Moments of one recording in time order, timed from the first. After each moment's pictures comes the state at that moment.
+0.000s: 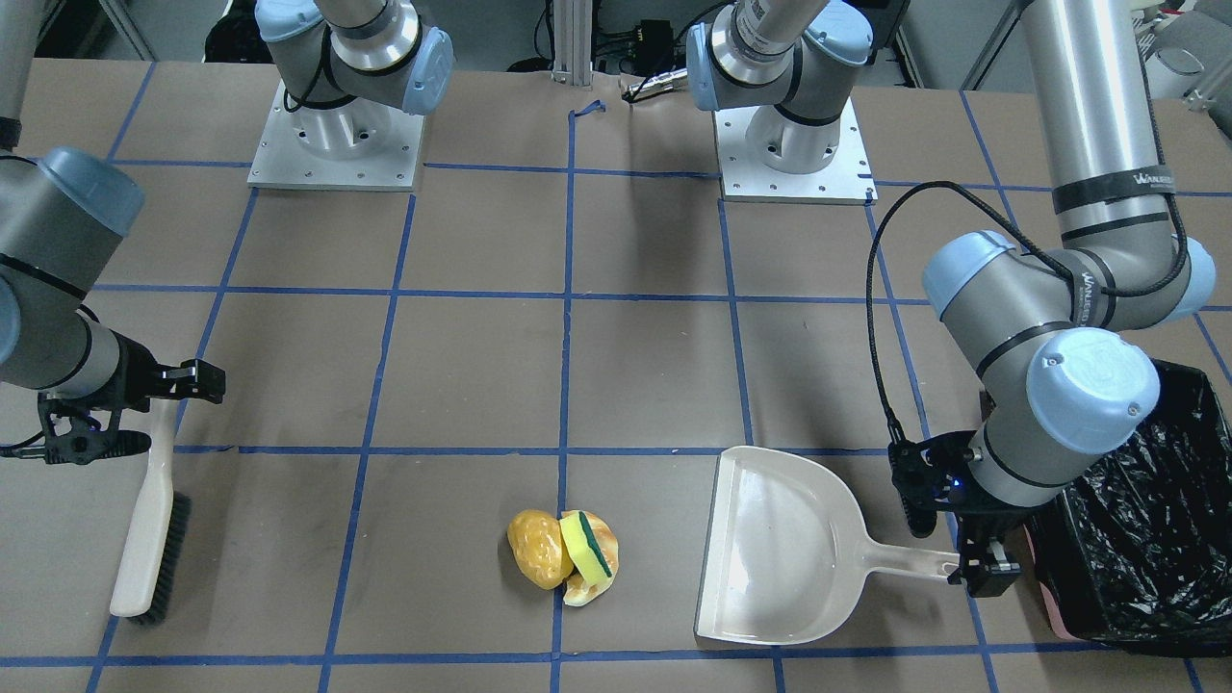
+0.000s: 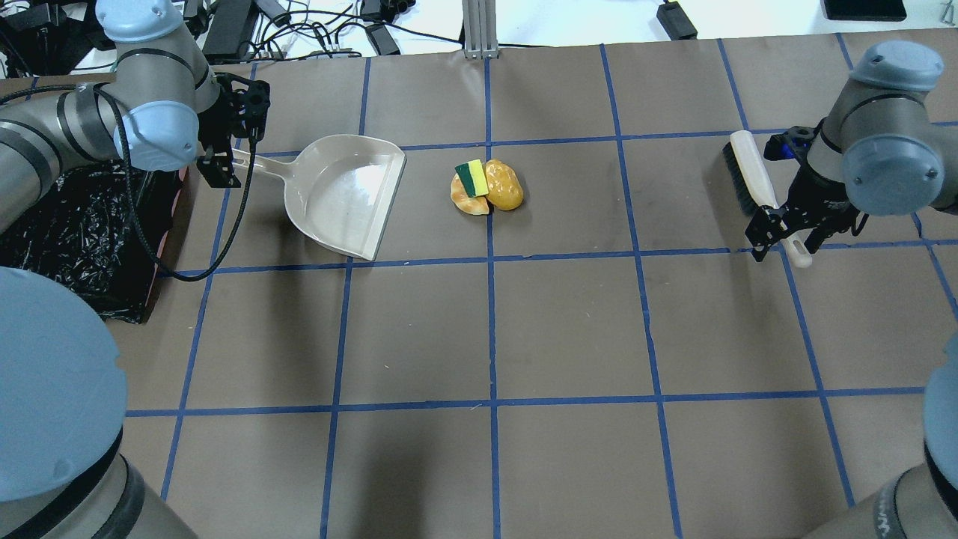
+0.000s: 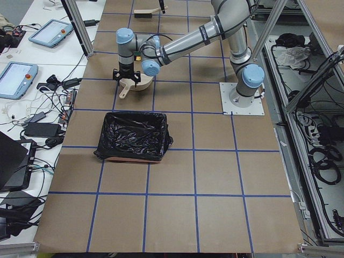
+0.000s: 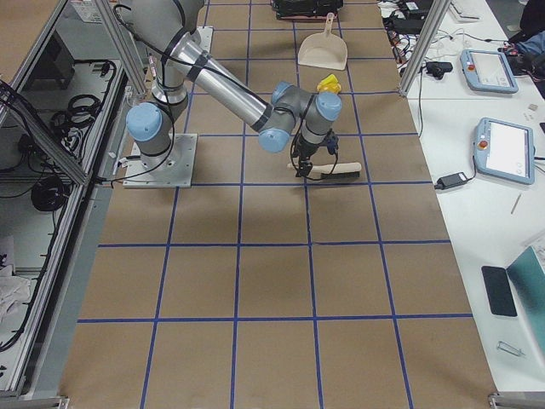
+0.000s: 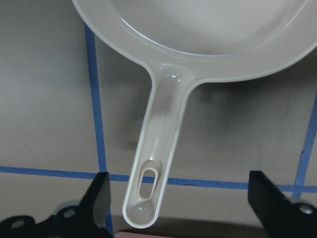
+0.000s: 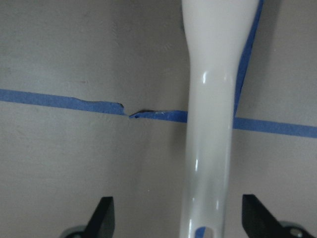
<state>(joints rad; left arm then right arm) -1.37 -2.08 -1.54 -0.98 1.67 1.77 1.21 -1.22 1.82 -1.97 -1.65 -0.49</state>
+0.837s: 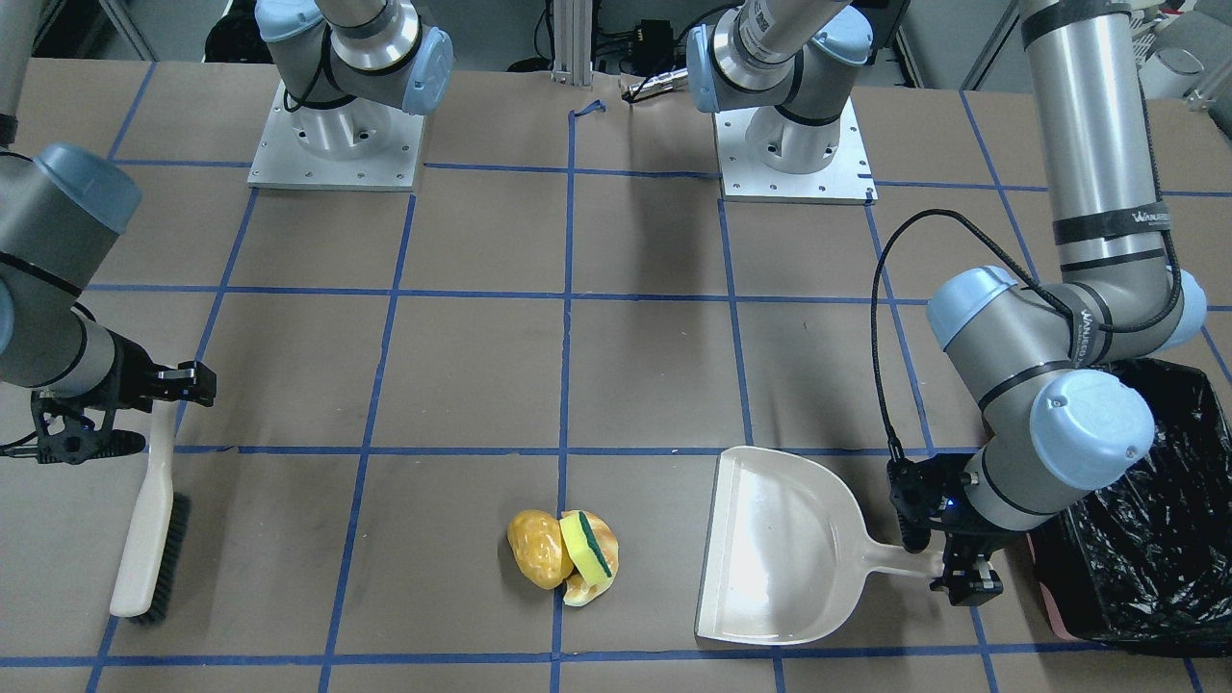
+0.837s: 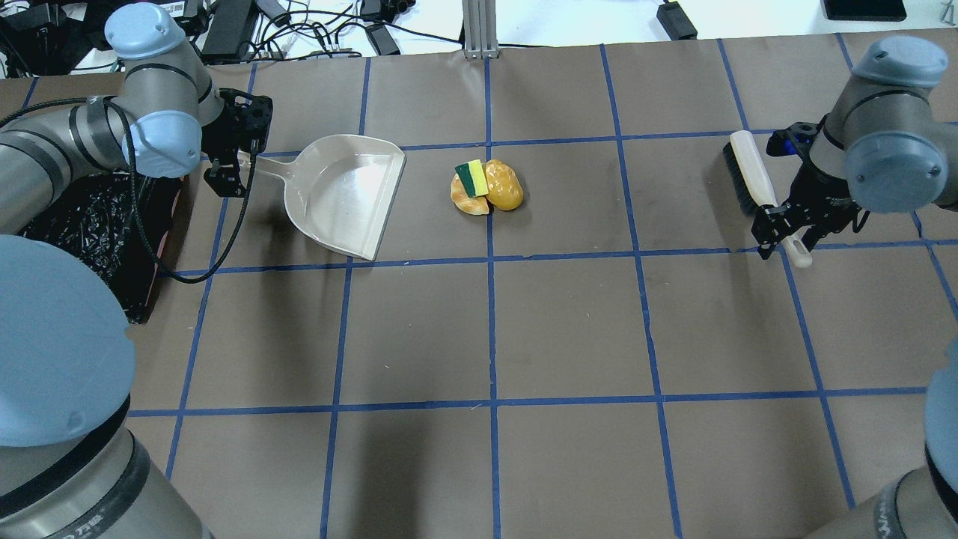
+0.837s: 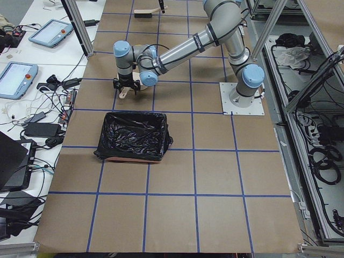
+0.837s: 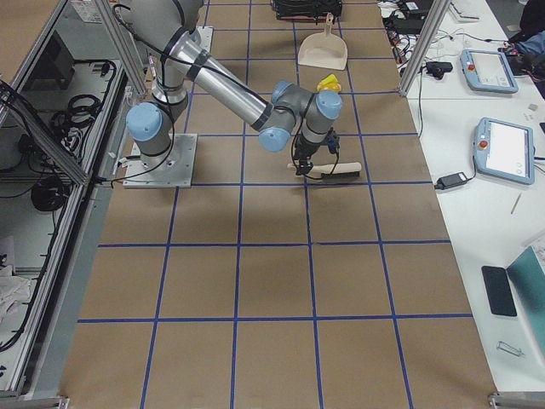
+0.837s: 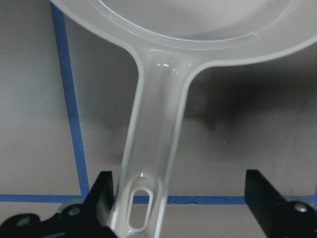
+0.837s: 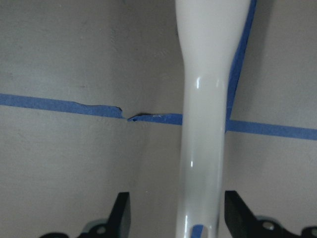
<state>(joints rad) -1.36 -2.13 -1.53 -0.98 1.63 1.81 1.21 -1.23 1.82 -1.97 -1.65 -0.48</state>
